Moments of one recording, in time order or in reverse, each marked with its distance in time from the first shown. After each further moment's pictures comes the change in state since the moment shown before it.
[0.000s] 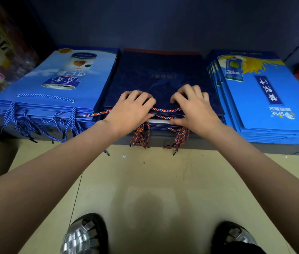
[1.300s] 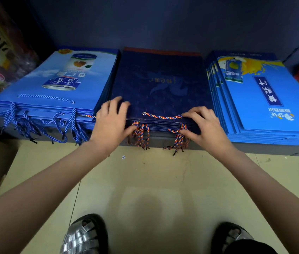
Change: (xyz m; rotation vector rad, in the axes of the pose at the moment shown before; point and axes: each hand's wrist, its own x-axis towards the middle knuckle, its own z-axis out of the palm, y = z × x) left_hand -0.044 0.008 0.000 -0.168 -0.085 -0.531; right_hand -0.047 0.024 0.033 0.313 0.101 0.133
